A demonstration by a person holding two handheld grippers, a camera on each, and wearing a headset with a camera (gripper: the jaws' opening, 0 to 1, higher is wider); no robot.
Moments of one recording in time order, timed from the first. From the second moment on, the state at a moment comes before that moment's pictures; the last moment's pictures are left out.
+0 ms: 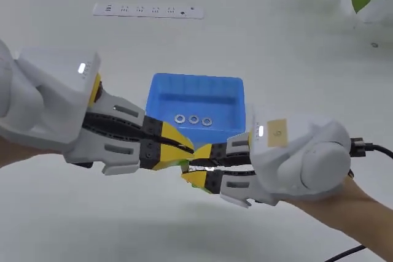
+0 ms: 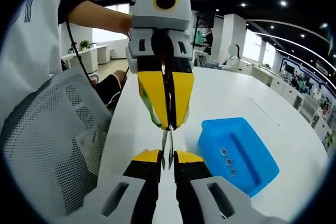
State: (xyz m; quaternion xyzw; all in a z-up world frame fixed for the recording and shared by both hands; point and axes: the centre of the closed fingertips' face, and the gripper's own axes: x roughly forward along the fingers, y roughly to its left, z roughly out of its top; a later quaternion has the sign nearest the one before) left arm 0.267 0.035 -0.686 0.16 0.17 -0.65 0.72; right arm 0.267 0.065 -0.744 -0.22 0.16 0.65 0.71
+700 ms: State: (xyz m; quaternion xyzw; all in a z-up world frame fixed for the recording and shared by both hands) left arm 0.283 0.031 -0.704 0.17 0.17 -0.65 0.72; right arm 0.286 0.061 -0.770 -0.25 0.18 0.63 0.71
